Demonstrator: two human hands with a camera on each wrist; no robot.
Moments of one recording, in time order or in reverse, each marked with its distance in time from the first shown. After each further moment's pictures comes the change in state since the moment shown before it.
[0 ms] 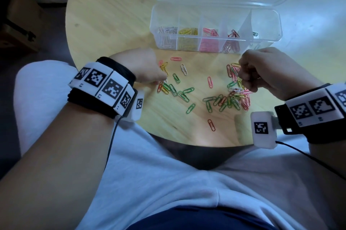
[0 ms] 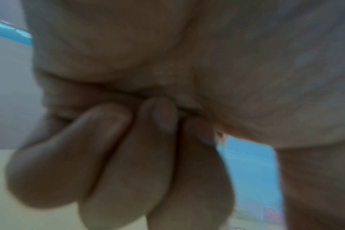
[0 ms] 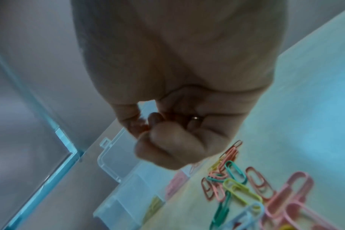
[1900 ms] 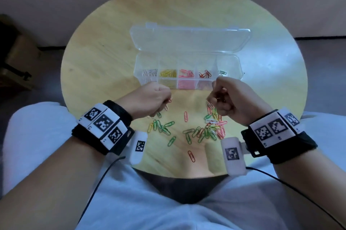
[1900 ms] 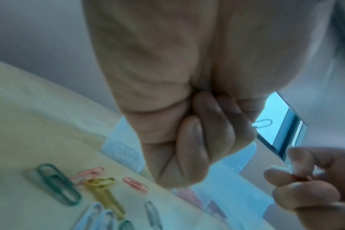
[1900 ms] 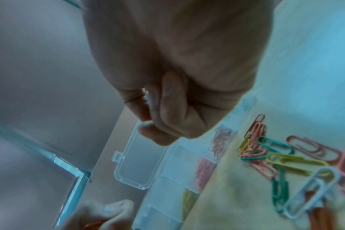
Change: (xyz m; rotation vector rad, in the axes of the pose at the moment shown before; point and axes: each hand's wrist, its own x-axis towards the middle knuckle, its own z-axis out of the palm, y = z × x) left_hand 0.004 0.034 0.011 -0.646 -0.049 0.401; right_hand 0.000 -0.012 -0.004 0.371 -0.074 0.055
